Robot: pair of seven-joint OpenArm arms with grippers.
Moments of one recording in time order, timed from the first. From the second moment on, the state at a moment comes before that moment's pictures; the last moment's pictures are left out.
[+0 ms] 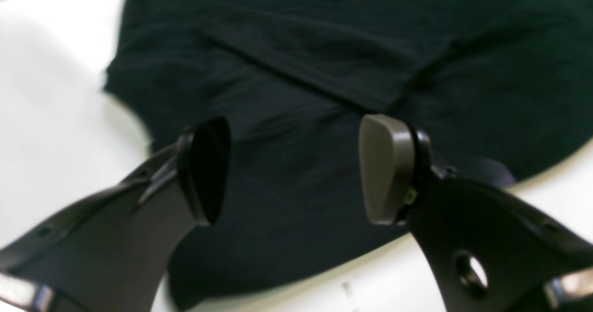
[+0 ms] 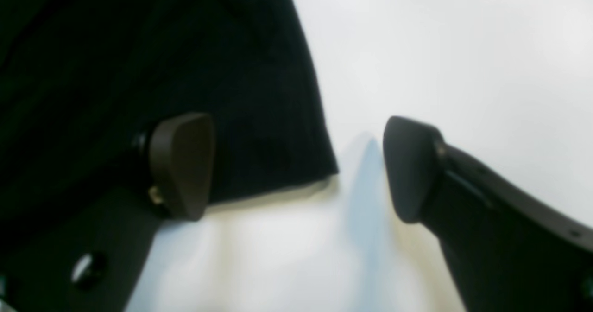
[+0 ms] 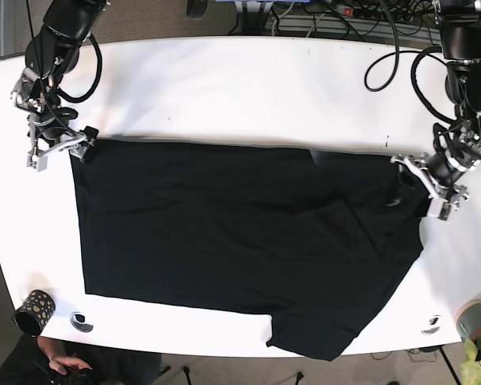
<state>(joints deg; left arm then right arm) -0.8 -27.6 -10.6 83.2 -27.0 -33.5 26.0 -3.7 15.2 33.9 80.2 23.4 19.0 -43.9</state>
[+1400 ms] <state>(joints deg) -4.0 -27.7 -10.7 61.2 -27.6 -26.1 23.8 -3.4 12.6 33.8 76.8 24.2 19.5 -38.8</state>
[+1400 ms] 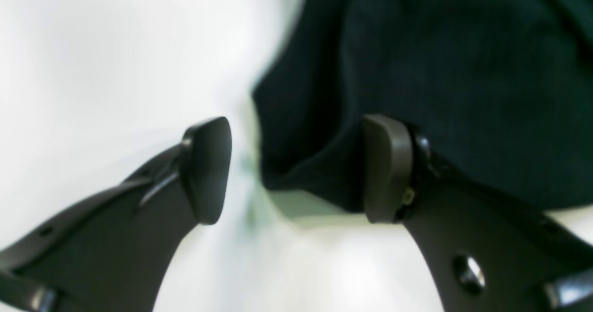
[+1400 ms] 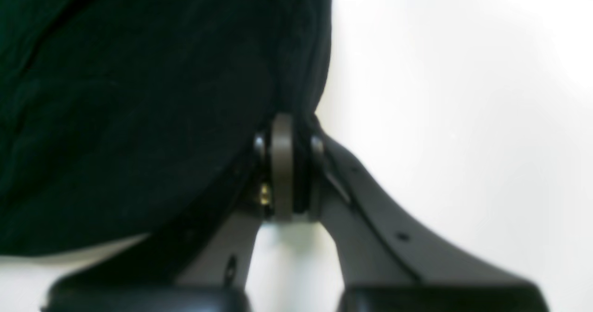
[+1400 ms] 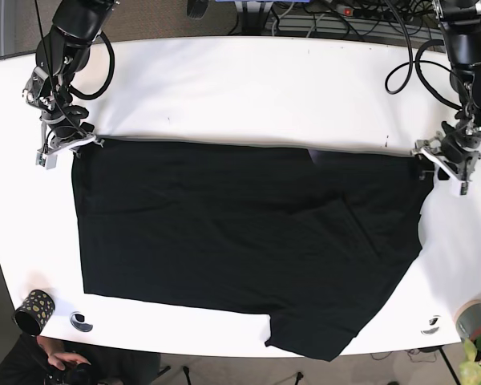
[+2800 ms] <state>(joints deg) 25.8 -23.5 -23.0 97.4 -17.8 -31.1 42.0 -23.4 13.2 33.6 97.1 23.7 19.6 -45.8</state>
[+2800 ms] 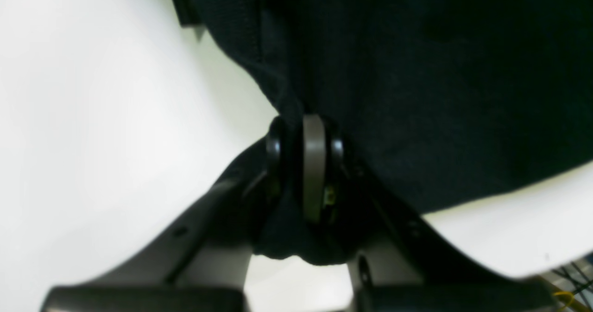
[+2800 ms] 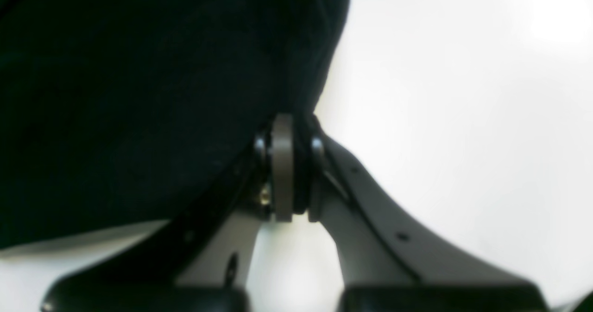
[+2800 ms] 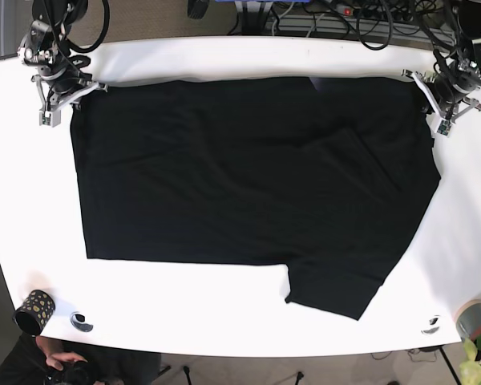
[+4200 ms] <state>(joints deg) 31.1 -23.6 -31.0 109.5 -18.0 -36.1 42.6 -32.9 9.5 40.0 110.0 22.8 23.0 -48.7</state>
